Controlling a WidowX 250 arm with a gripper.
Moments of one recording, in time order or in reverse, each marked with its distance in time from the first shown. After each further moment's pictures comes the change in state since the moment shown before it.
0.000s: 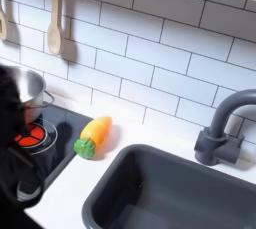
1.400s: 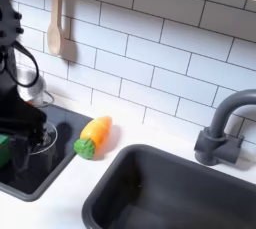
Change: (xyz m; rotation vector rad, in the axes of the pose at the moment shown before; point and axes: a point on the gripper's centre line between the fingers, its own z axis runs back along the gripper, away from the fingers) arm 0.108 0.063 -0.025 0.072 -0.060 0.077
